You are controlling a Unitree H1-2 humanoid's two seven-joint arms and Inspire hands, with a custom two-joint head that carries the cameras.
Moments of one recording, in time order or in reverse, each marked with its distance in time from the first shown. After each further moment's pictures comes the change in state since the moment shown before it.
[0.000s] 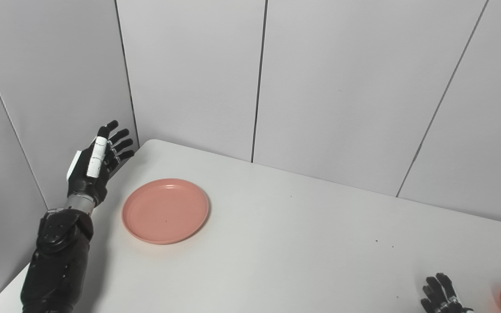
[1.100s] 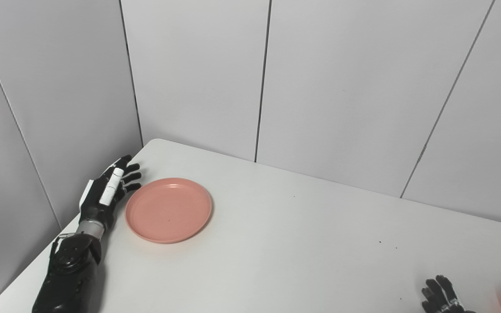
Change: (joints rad) left arm 0.007 -0.012 -0.092 0.262 0.098 -0.207 0.003; right arm 0.012 -0.001 0.001 -0.015 0.004 0.006 -0.001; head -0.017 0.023
